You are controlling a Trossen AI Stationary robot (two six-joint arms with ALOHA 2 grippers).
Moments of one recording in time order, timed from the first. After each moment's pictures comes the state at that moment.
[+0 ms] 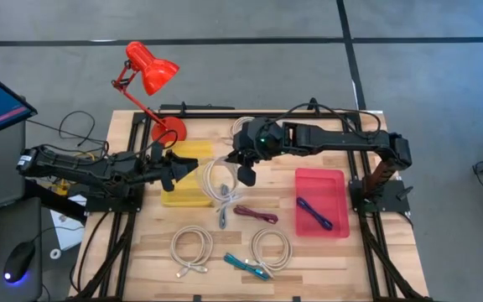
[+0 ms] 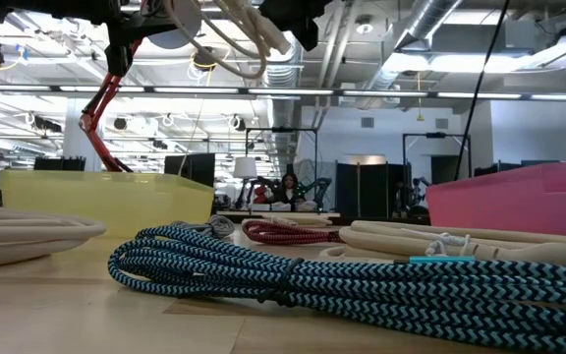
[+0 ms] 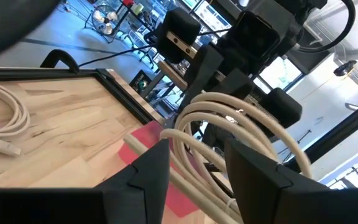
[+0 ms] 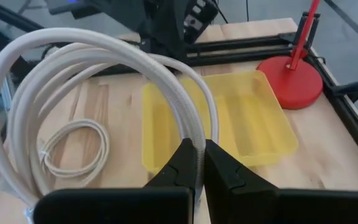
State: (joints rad) left arm -0.15 0.66 0.43 0.26 -0.37 -0.69; right arm -0.09 1.71 1.62 -0.47 -0.06 0.05
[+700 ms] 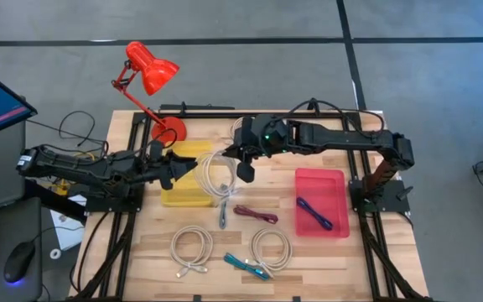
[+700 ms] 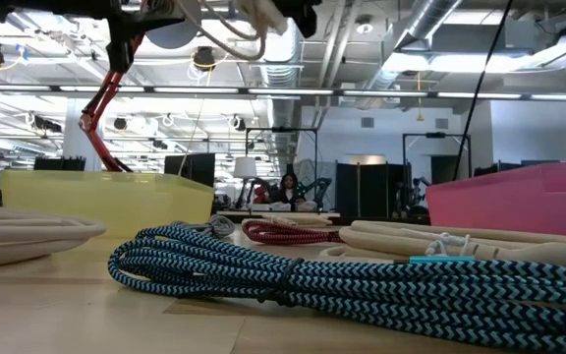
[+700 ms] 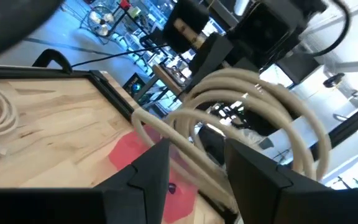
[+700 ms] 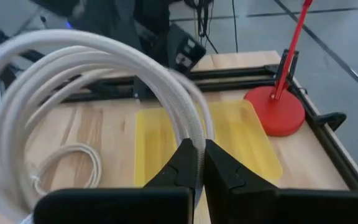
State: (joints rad) left arm -0.15 0.66 0.42 0.29 -0.35 -0.72; right arm -0.10 1.69 1.62 -0.38 -0.02 0.03
